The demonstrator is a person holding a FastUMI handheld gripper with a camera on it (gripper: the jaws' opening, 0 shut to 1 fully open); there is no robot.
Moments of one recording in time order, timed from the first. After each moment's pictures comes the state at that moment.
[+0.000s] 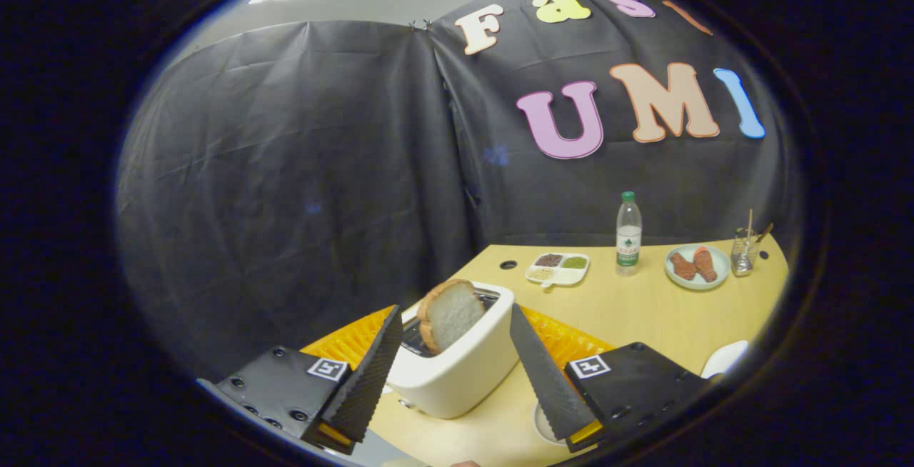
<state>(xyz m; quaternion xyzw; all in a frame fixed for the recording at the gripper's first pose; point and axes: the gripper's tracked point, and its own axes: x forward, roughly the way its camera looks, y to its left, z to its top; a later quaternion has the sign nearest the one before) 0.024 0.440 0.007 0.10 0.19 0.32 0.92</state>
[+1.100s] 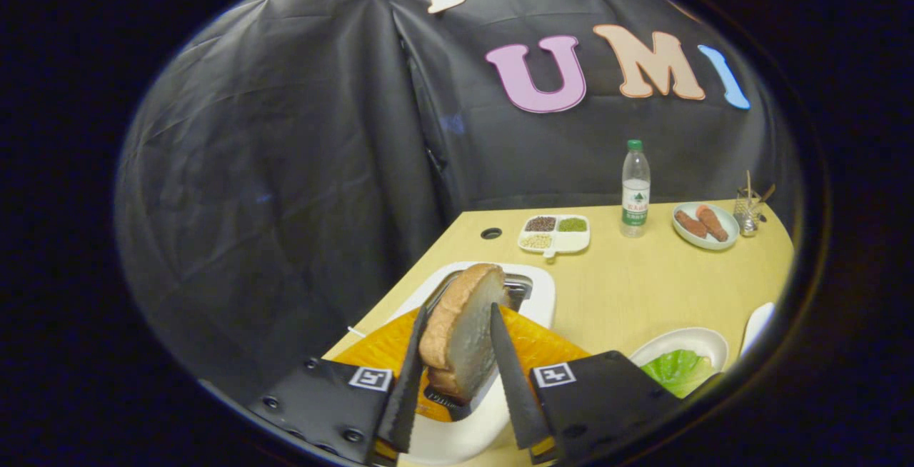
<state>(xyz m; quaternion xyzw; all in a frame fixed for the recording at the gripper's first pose) 0.086 0.506 -0.083 0.07 0.26 0.21 0.94</state>
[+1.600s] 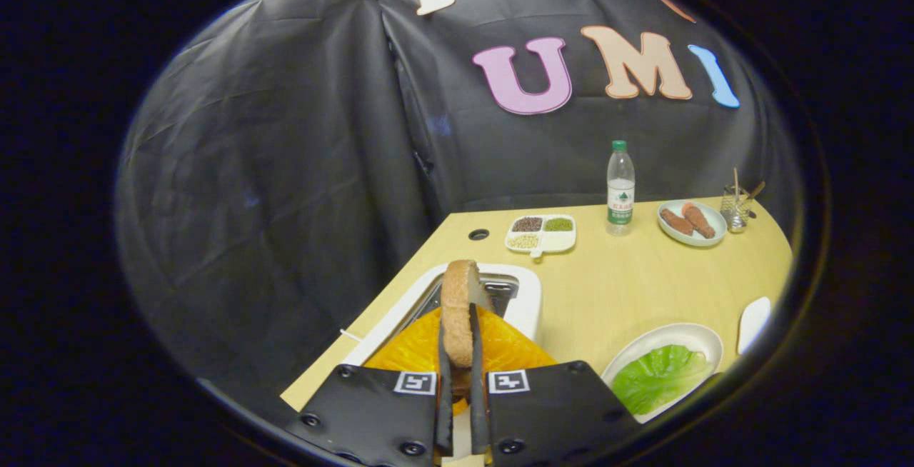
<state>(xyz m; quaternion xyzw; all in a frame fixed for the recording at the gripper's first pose) 0.082 0.498 -0.066 0.08 0.24 0.20 0.95</state>
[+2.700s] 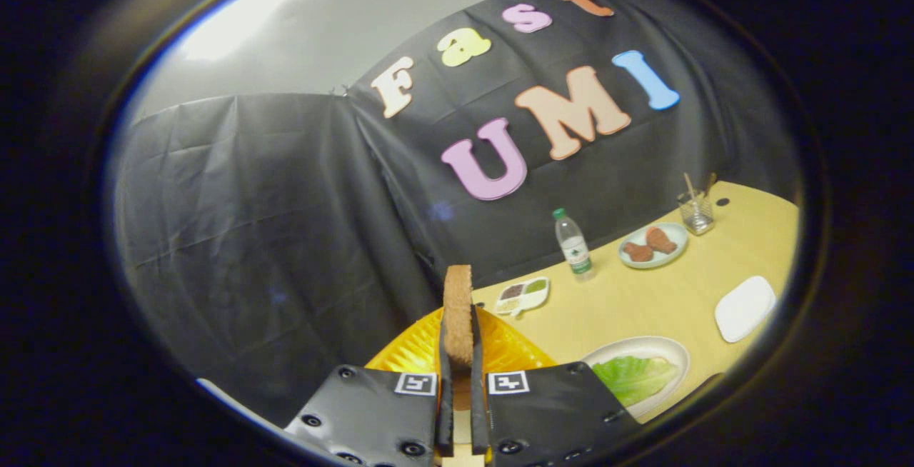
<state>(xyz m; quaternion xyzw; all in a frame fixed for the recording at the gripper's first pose) 0.032 0.331 0.018 0.24 0.11 0.15 0.95</state>
